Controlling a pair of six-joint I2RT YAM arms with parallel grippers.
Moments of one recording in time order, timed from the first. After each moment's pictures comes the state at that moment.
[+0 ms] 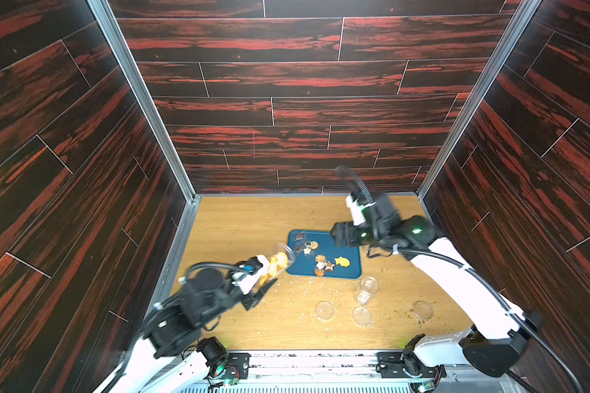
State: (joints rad) left arm -0.74 0.59 0.78 -0.57 0.07 0.22; right arm 0.68 1.38 1.65 -1.04 0.09 0.41
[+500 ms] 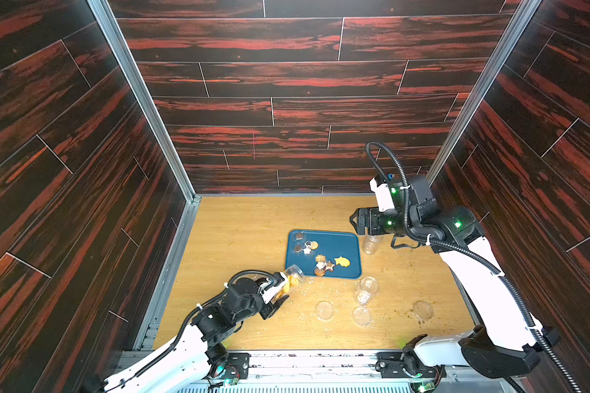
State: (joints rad) left arm -0.74 0.71 0.35 -0.18 0.09 0.17; right arm 0.58 1.39 1.86 -1.23 0.07 0.32
